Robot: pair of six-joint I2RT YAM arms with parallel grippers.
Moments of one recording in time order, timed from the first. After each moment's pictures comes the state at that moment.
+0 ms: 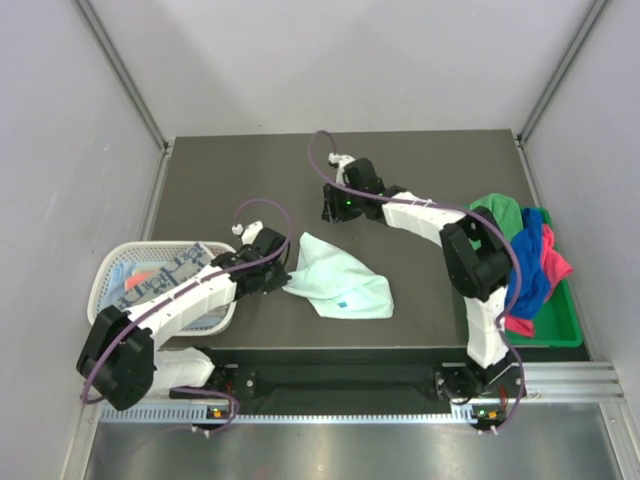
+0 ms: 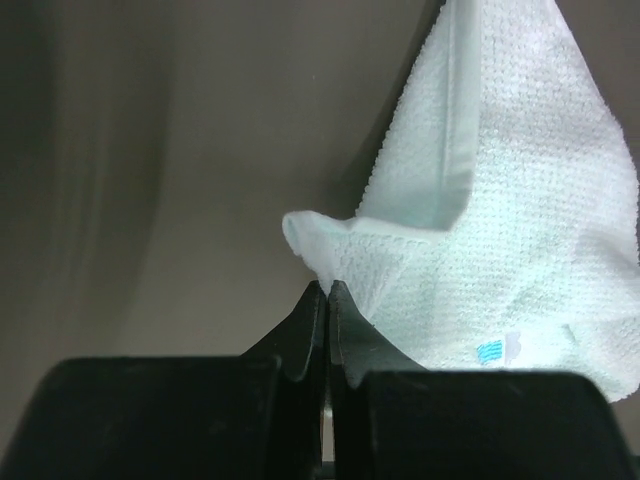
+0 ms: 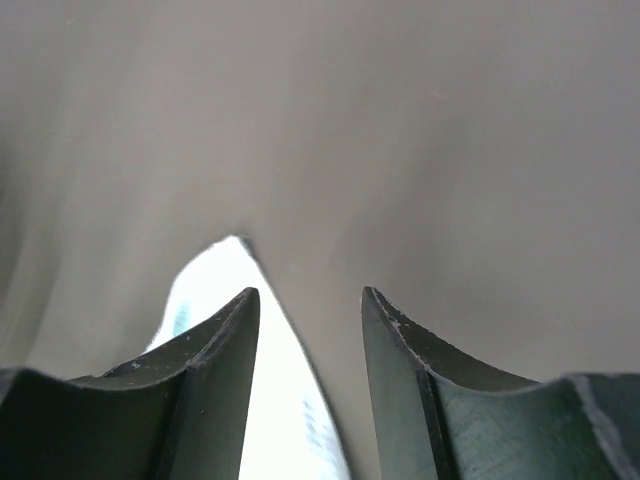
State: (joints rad) left arm -0.63 1.24 0.73 -0.51 -0.23 -0.96; right arm 0.59 2.01 1.44 -0.13 -0.18 0.29
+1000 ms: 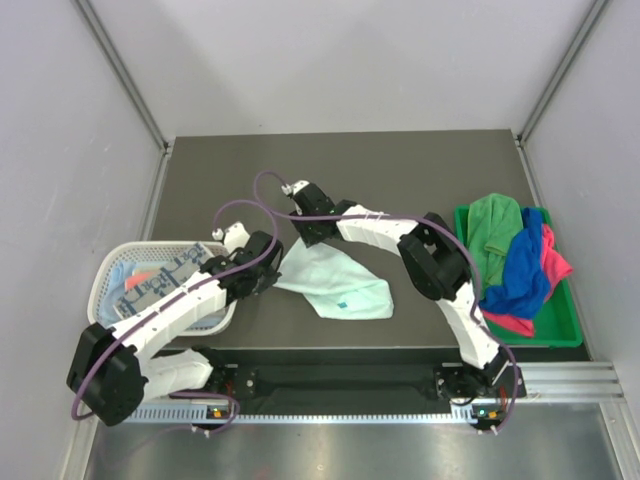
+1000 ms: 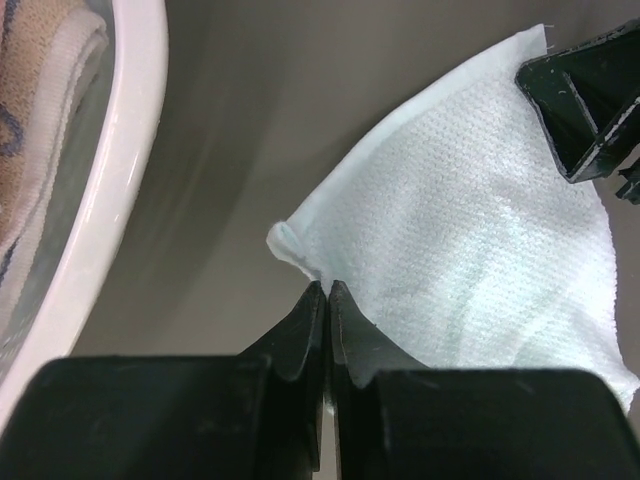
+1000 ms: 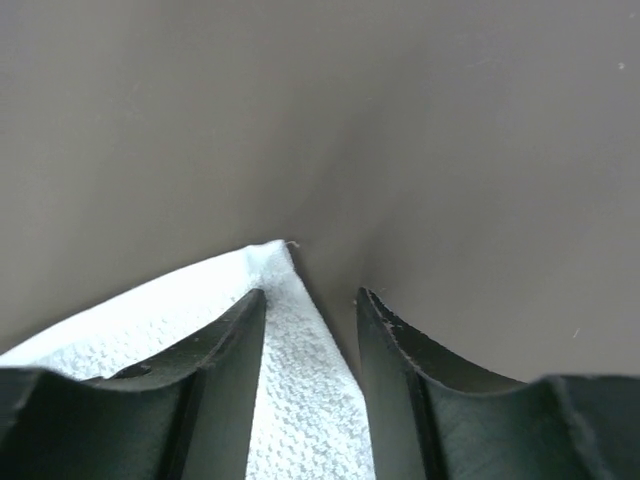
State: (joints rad) left arm -0.63 1.14 0.73 -0.62 -0.40 -1.11; right arm 0.83 2.25 1.72 -0.36 0.12 0.15
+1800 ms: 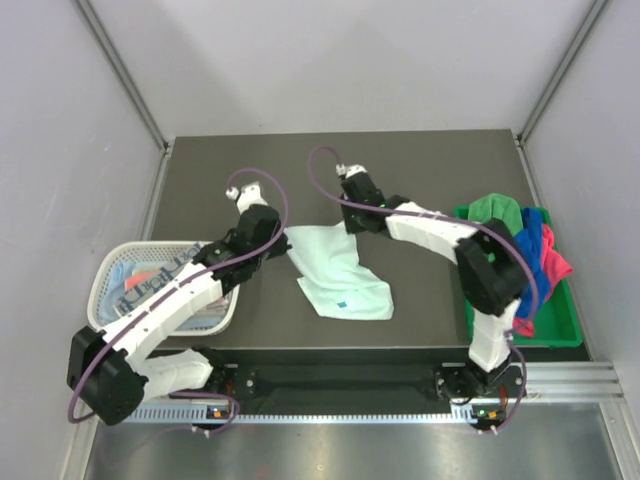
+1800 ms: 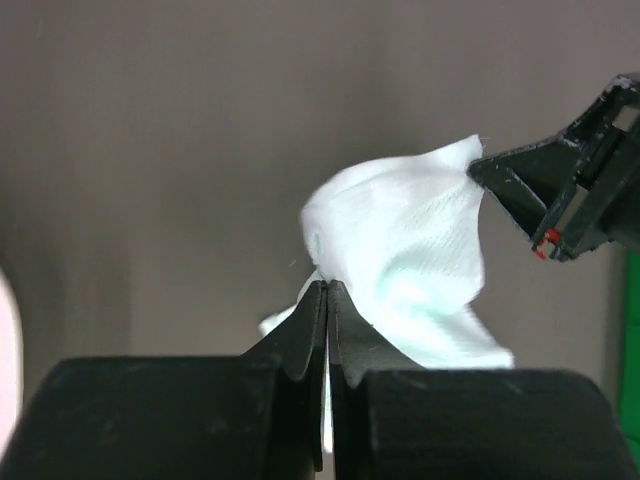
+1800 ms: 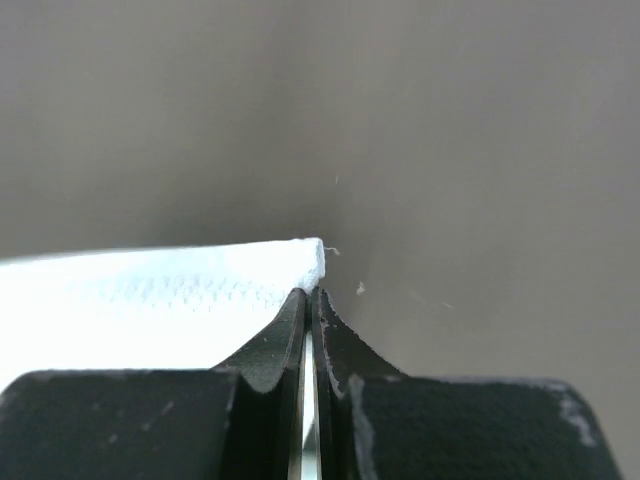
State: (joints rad) left arm -0.63 1.14 0.87 -0.41 -0.35 -0.78; right arm 0.69 1.92 1.36 -0.28 0.16 0.28
